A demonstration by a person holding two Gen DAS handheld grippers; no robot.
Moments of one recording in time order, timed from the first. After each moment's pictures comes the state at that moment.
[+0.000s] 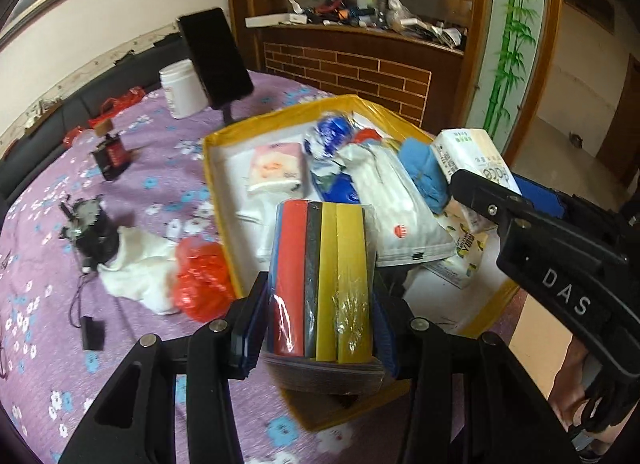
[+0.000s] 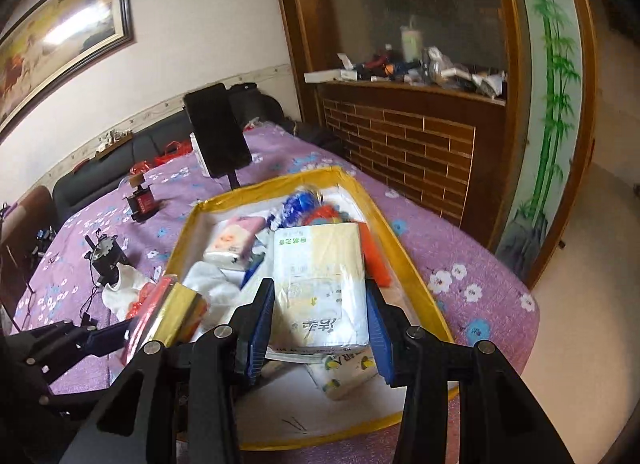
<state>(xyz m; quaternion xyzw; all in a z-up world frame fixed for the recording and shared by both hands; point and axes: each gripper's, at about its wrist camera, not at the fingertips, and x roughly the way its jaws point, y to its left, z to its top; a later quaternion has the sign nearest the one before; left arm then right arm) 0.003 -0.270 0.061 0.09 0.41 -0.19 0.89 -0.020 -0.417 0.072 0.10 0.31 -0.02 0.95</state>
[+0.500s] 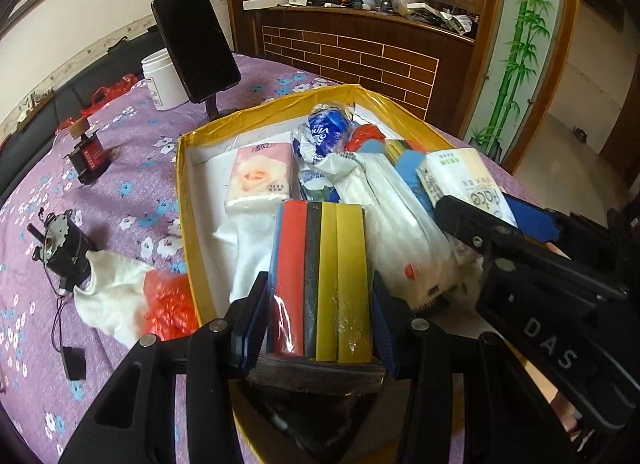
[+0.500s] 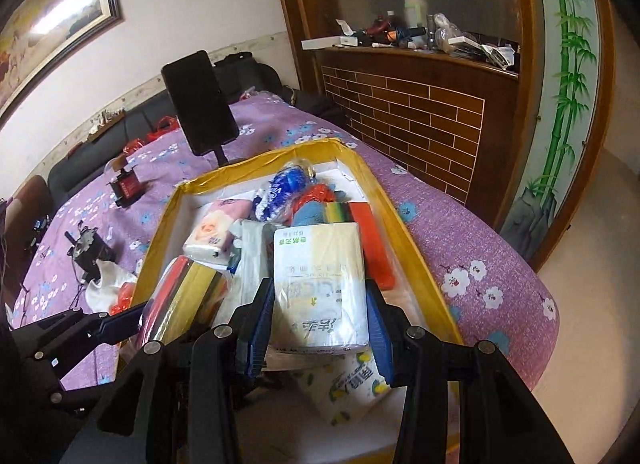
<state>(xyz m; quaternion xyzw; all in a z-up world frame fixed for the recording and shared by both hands) 0.049 -0.296 0.050 0.09 0.43 -0.18 0.88 0.027 -0.425 0.057 0.10 0.36 -0.02 0.93</state>
